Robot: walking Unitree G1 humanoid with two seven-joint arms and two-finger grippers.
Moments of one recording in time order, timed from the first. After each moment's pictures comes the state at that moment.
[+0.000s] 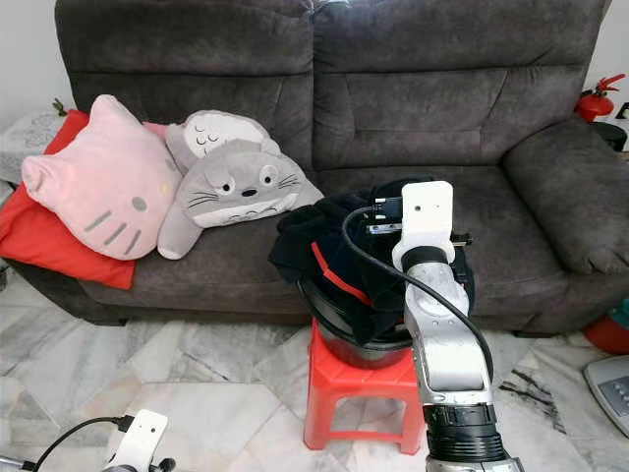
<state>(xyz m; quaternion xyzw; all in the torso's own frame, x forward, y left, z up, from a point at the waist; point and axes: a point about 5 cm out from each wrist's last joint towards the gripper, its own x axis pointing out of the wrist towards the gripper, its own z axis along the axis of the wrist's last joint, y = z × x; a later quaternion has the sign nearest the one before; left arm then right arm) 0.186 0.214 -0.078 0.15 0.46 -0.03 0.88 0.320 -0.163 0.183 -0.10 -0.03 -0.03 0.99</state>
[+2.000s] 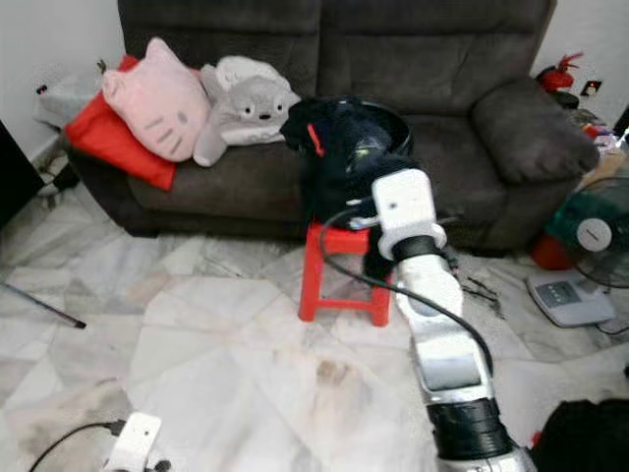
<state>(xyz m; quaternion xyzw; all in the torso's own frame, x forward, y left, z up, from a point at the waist) 0.183 0.225 -0.077 0.14 0.46 0.00 0.88 0.317 -0.136 0.214 -0.19 -0.15 0.05 0.97</state>
